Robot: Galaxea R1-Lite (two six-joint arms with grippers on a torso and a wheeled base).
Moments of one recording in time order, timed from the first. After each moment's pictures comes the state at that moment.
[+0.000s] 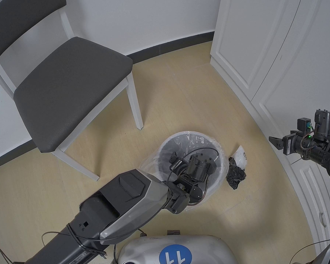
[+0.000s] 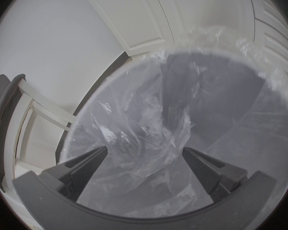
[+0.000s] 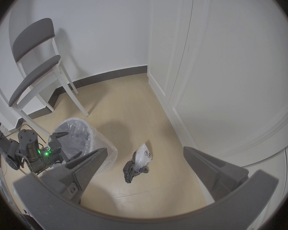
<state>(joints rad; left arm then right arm) -0.80 2.80 -1.89 -0.50 0.72 0.42 0.00 1.70 -0.68 -0.71 0.06 -0.15</state>
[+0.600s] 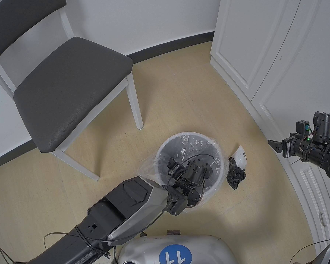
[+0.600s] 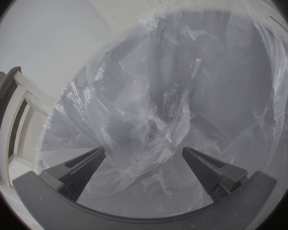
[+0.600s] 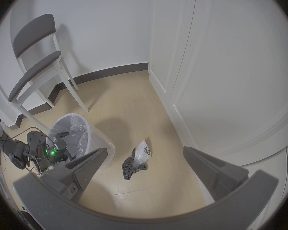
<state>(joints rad) -0.78 2.90 -2.00 -0.46 0.72 0.43 0.00 1.71 -0.67 -0.71 0.06 -0.17</state>
